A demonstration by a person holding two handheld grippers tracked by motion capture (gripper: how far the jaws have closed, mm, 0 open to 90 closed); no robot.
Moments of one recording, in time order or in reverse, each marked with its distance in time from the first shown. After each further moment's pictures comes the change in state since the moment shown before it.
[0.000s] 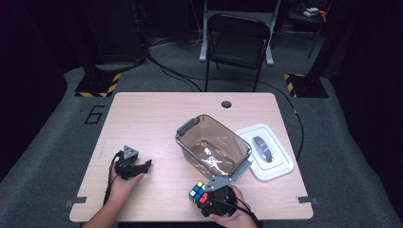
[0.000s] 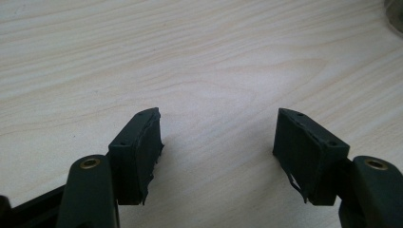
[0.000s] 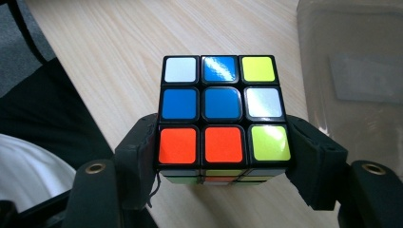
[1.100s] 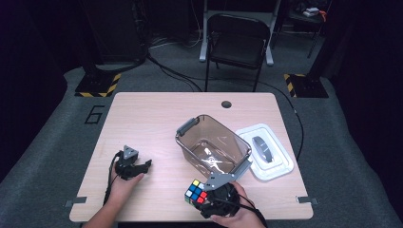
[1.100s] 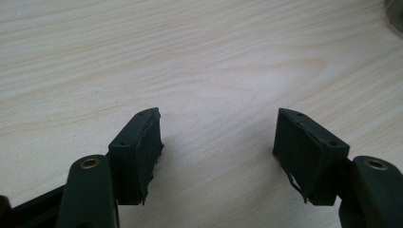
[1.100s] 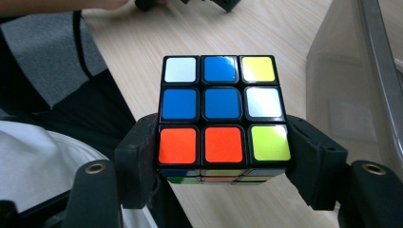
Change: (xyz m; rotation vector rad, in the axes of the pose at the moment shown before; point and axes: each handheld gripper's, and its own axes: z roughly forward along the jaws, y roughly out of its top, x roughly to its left) left arm 0.000 0.000 0.000 0.001 0.000 -0.002; right arm 0.012 0.032 -0.043 -0.032 0.067 -0.075
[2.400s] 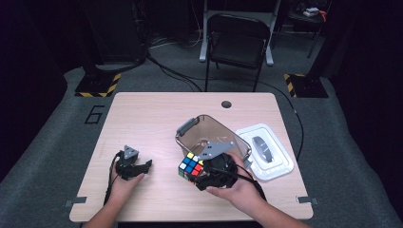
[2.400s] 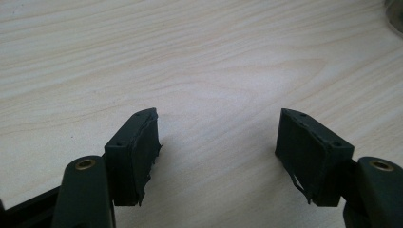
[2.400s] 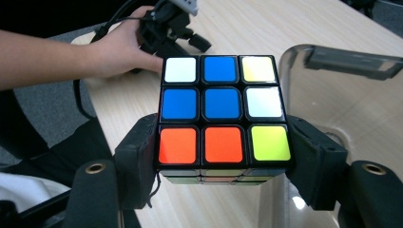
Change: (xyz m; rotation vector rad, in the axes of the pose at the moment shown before) left arm -0.001 0.000 0.001 0.003 0.001 0.000; right arm -0.028 0.072 -0.029 -0.071 -0.008 -0.031
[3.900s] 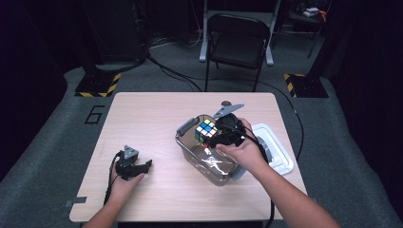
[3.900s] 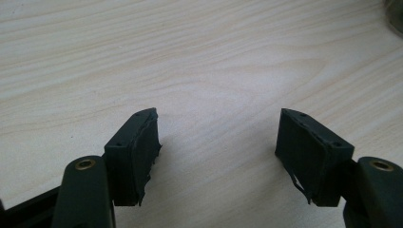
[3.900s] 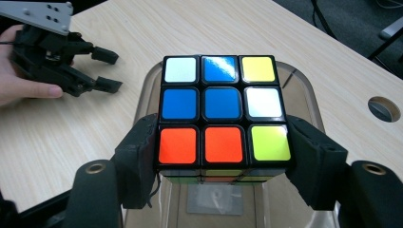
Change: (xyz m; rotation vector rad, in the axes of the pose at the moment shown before) left arm 0.000 0.000 0.000 -0.001 0.000 0.000; right arm -0.106 0.025 0.019 0.040 -0.139 0.093
